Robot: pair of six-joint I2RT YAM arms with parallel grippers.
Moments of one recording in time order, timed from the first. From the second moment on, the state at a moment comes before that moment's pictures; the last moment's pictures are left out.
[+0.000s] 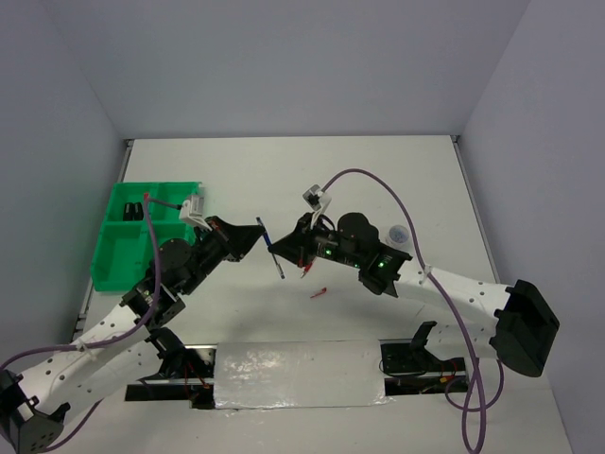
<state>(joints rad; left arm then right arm) -0.72 0.68 0.56 0.10 -0.11 -0.85 0.90 1.19 0.75 0.34 -0.24 0.54</state>
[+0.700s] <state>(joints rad) -0.70 0.71 0.56 0.14 -0.10 -0.84 0.82 1.23 0.82 0.30 -0.40 0.40</state>
